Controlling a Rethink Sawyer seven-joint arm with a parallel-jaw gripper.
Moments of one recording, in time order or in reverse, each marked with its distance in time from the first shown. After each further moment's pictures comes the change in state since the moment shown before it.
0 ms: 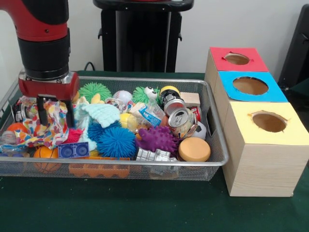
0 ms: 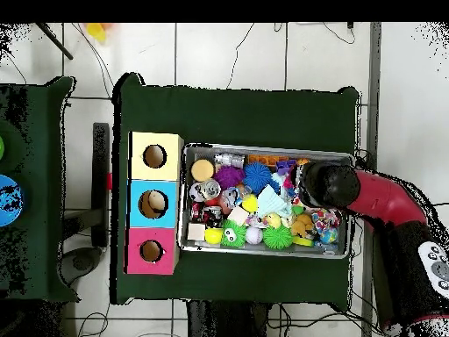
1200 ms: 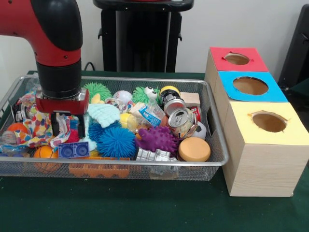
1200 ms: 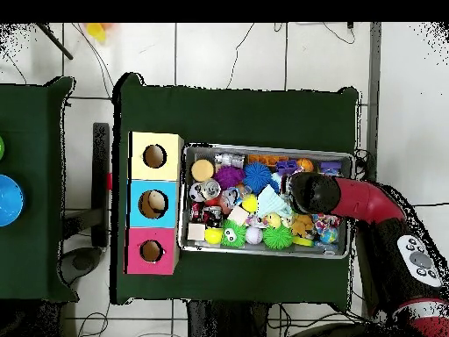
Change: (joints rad) arm 0.006 0.087 0.000 0.000 -0.102 -0.048 0.000
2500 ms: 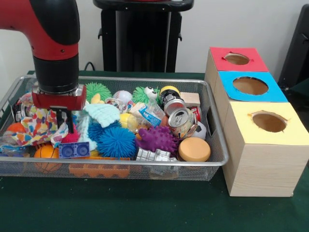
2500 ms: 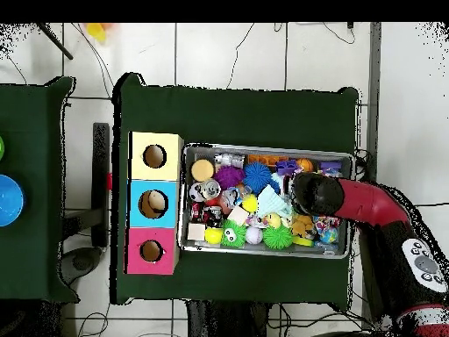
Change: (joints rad) arm -0.004 -0.043 0.000 0.028 0.009 -0.009 0.000
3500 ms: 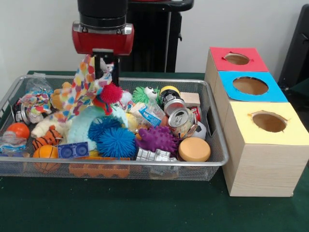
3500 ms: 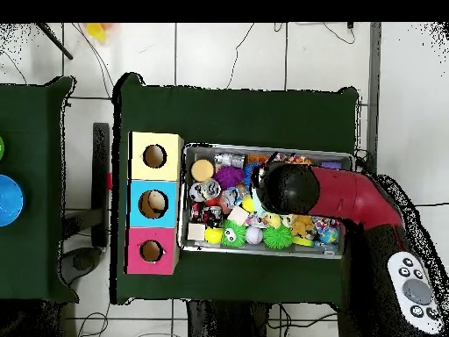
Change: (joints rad) arm 0.144 -0.279 0.000 0.131 0.152 0.112 0.000
